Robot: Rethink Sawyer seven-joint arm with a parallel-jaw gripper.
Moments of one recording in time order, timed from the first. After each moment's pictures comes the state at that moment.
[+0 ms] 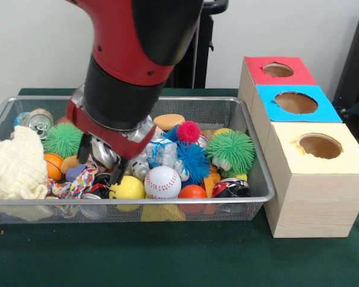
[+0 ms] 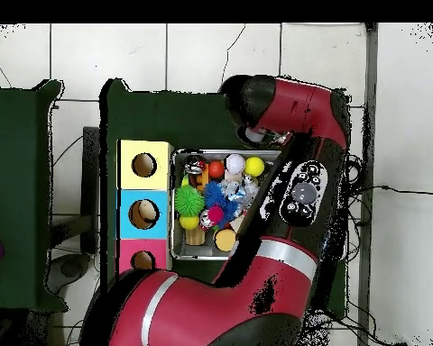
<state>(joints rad) -0.13 -0.14 -0.50 0.73 0.17 1.11 1.88</state>
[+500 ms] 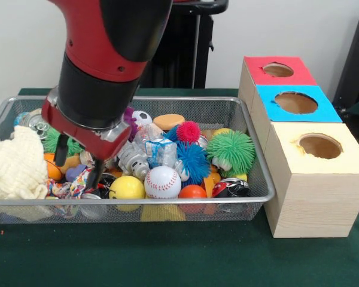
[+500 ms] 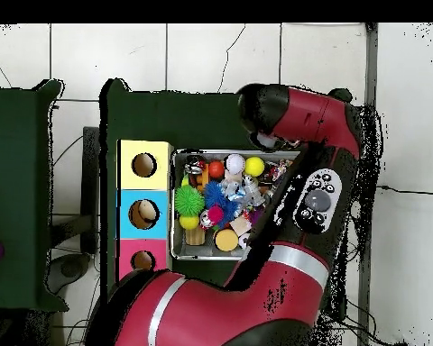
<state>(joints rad) -0.15 -0.16 -0.50 0.80 0.17 0.99 1.88</state>
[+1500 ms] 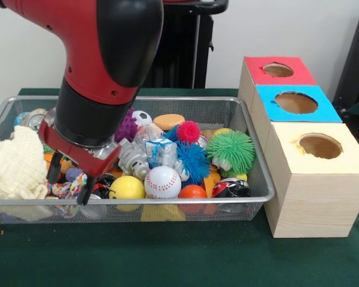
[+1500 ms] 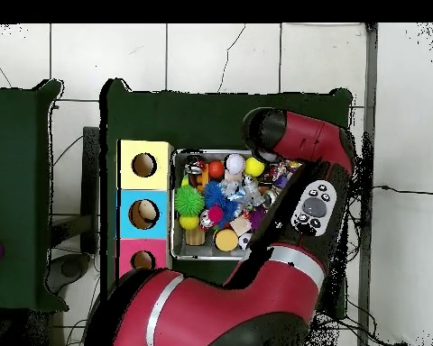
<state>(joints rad) -0.14 -0.15 -0.50 0.92 0.17 0.78 1.88</state>
